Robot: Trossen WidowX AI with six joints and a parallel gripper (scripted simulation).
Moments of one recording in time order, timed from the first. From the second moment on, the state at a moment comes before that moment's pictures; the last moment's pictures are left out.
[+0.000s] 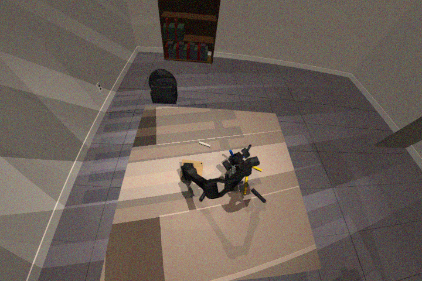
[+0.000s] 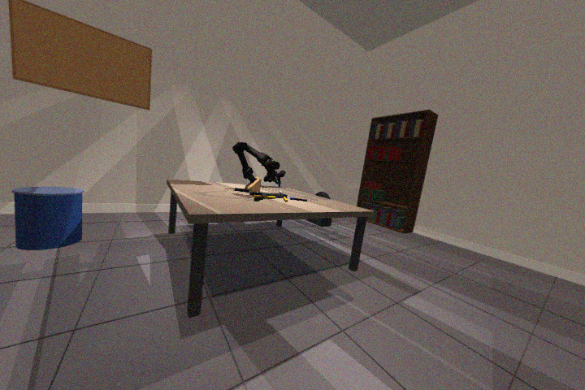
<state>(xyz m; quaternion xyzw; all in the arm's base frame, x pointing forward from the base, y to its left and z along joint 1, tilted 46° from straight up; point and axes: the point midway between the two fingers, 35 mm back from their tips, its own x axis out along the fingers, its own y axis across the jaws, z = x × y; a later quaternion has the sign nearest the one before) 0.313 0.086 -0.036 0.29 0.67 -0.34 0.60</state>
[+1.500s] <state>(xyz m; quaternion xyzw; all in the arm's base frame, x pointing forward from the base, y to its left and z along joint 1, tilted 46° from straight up) 0.352 -0.010 0.023 0.54 0.58 -0.45 0.42</state>
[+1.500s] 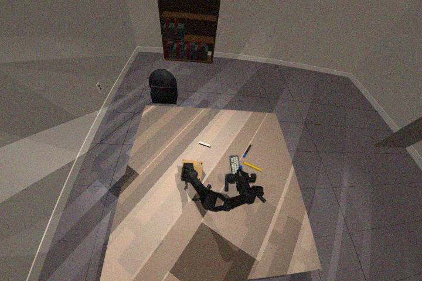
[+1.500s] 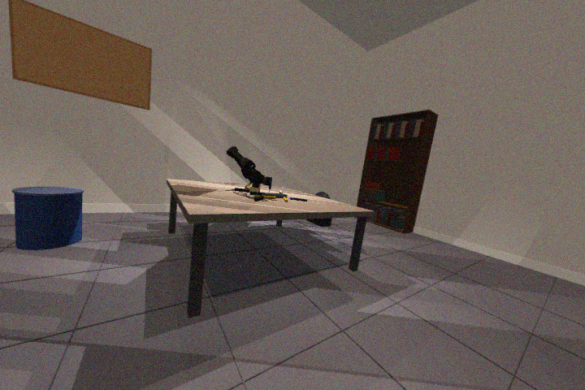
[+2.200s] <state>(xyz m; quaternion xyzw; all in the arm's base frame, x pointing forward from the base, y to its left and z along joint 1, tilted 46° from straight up) 0.356 -0.011 0.022 0.54 0.58 -0.45 0.42</state>
